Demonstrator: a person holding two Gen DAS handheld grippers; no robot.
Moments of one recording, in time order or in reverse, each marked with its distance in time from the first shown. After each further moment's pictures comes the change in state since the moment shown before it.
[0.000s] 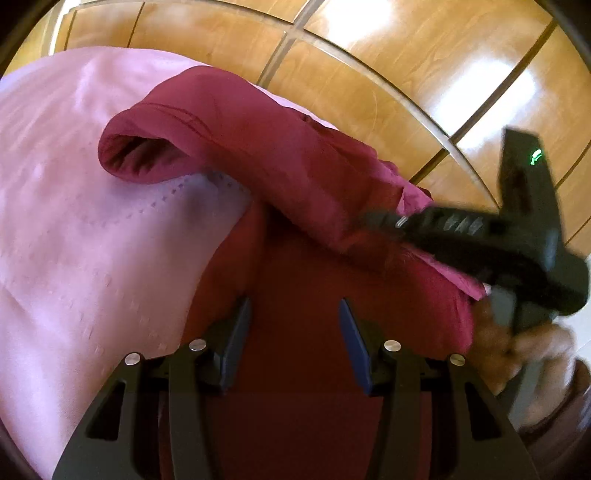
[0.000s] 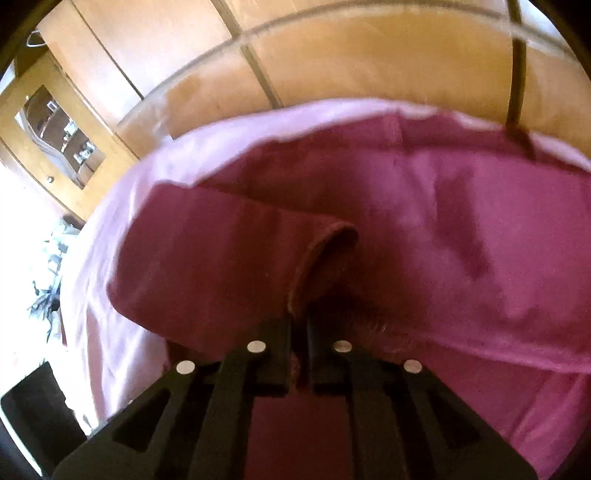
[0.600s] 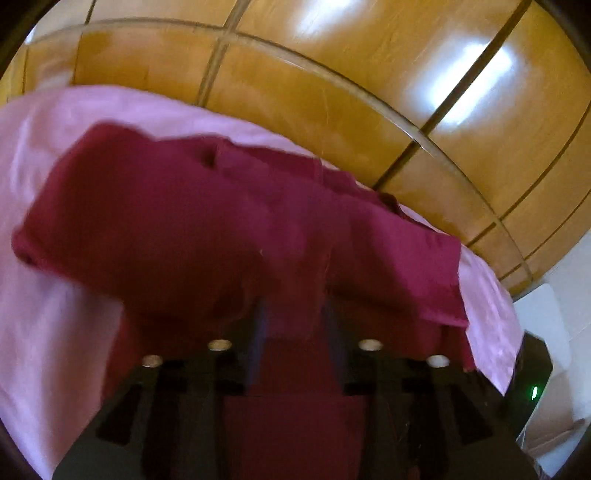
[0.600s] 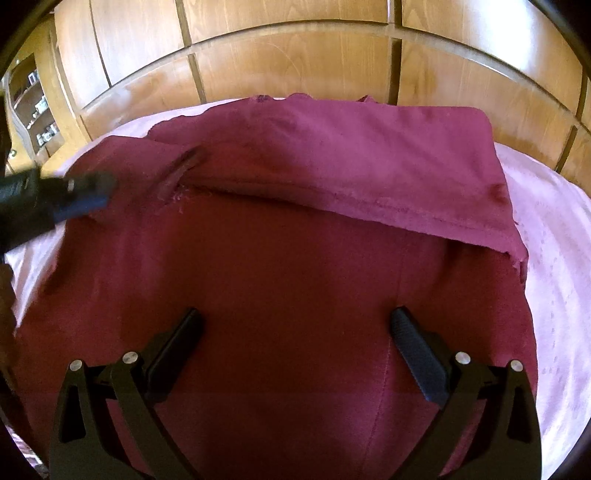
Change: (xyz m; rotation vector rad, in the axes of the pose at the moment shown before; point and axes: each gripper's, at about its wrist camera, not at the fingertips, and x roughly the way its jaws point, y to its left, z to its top) left arm 0.019 -0.061 0.047 0.085 0.037 -0.025; right arm -0.060 -0.088 -0.099 -0.084 -0.054 -0.245
